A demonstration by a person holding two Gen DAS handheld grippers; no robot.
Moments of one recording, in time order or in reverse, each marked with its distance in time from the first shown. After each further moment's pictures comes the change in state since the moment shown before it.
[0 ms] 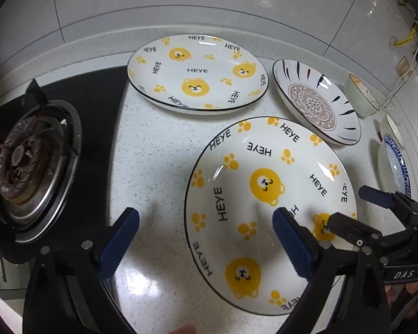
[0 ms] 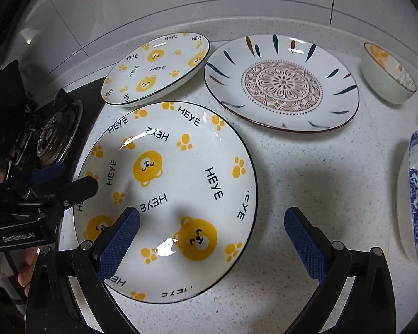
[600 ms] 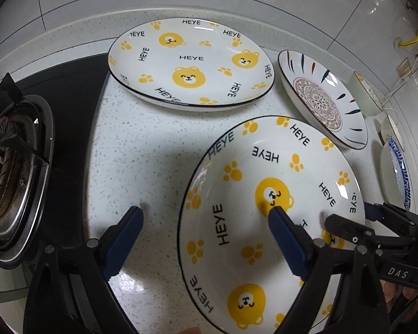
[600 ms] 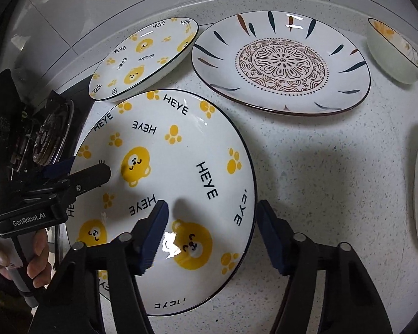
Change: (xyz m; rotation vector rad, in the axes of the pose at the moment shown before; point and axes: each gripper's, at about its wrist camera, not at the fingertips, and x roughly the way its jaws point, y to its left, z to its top) left arm 0.030 0.005 0.014 -0.009 0.055 -0.054; right arm 0.016 -0.013 0.005 0.039 0.056 0.035
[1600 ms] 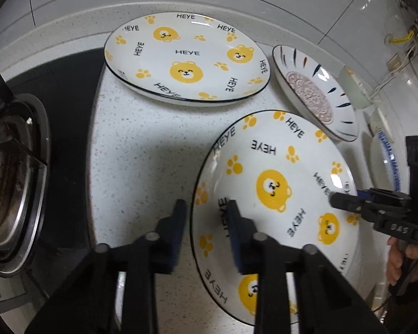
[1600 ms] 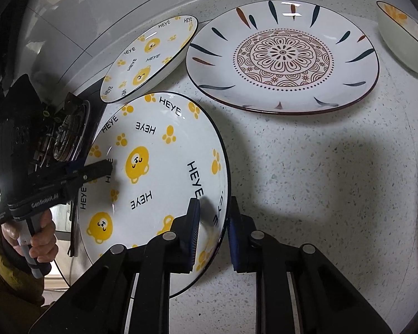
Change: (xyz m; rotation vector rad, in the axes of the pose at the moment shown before) left arm -0.006 0.018 0.002 0.021 0.051 -0.092; right arm -0.003 -0.030 0.001 -0.010 0.049 0.155
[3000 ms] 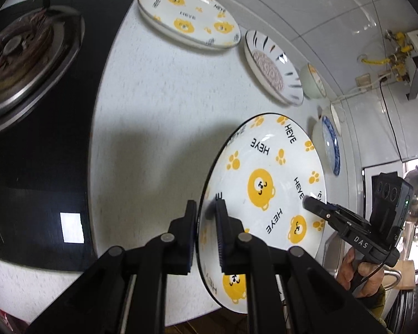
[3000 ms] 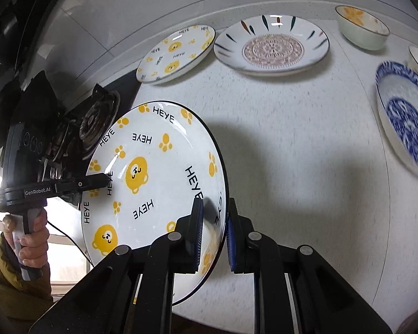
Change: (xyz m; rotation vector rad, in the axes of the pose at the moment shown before) left arm -0.074 0.005 -0.094 -0.187 0.132 -0.233; right arm -0.072 0.049 -0.097 0.057 -0.046 -0.020
